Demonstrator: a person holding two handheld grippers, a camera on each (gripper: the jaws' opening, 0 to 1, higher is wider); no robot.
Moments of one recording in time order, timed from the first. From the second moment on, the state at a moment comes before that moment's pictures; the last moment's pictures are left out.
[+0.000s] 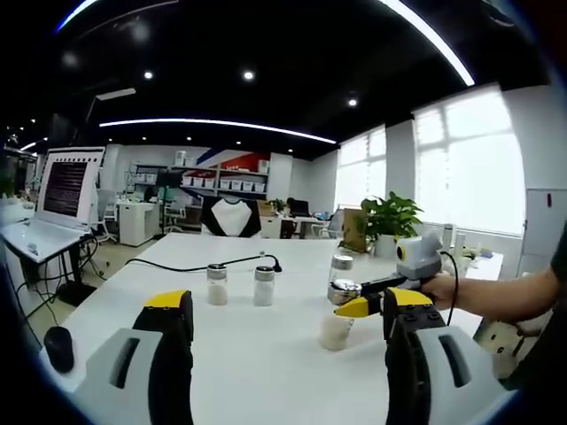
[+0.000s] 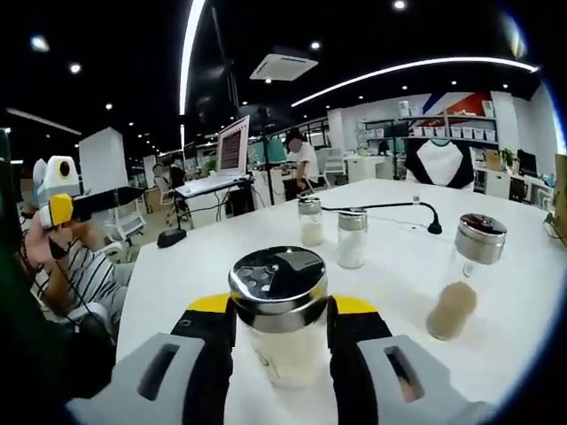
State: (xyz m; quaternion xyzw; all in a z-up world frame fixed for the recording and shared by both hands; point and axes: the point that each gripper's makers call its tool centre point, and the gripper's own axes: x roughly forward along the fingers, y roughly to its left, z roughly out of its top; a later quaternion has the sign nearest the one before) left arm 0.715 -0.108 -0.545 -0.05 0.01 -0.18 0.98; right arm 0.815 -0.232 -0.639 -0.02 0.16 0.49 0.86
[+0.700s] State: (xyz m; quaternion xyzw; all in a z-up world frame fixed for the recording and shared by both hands) left arm 0.712 -0.108 -0.543 -0.06 0.01 -0.18 0.98; right arm 0.822 -0.234 -0.640 -0.03 0.15 0.47 0.87
